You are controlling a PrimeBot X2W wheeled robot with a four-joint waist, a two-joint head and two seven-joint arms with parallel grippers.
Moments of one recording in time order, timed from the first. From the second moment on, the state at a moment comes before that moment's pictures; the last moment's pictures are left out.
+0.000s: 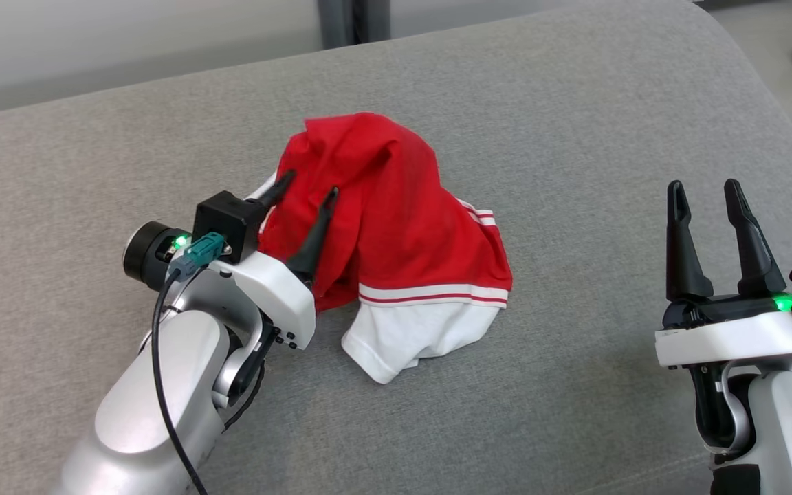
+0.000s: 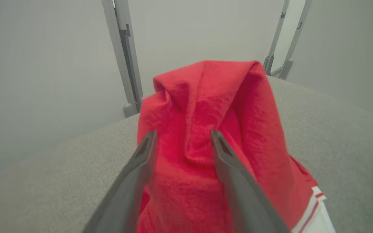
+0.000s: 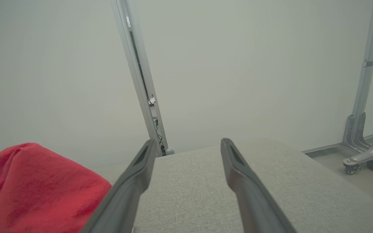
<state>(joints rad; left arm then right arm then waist) -0.58 0.23 -0.57 0.35 -0.44 0.03 -0.02 -0.30 -0.05 0.01 0.17 0.29 0.13 -0.26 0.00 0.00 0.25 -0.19</state>
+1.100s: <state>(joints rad) -0.08 0.14 -0.22 0.11 -0.36 0.08 -0.26 -0.15 -0.05 -0.03 0.18 0.12 0.13 -0.26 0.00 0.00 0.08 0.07</state>
